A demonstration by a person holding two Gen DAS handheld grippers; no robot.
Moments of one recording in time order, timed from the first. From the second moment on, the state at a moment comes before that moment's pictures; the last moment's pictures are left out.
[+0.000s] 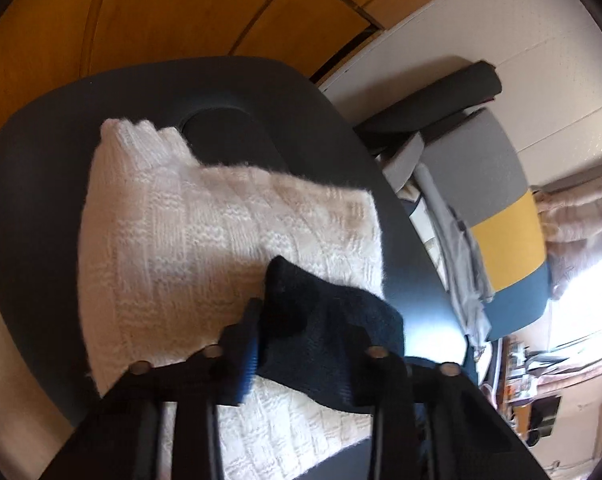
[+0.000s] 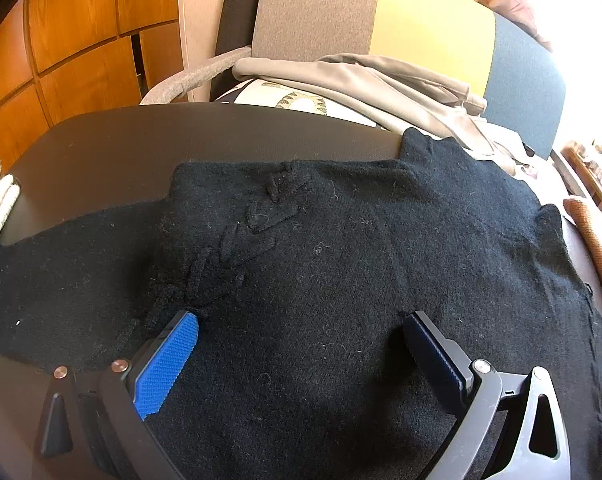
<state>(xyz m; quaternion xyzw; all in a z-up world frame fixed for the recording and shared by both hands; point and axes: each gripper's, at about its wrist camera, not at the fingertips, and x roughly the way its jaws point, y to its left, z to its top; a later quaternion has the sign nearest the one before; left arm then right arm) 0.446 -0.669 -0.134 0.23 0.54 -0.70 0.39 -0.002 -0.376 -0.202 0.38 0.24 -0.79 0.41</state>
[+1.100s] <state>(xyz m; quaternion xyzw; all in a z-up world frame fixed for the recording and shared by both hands) 0.525 -0.620 -0.101 0.14 0.42 -0.69 0.58 0.016 -0.399 -0.202 0.39 0.26 -0.77 0.43</state>
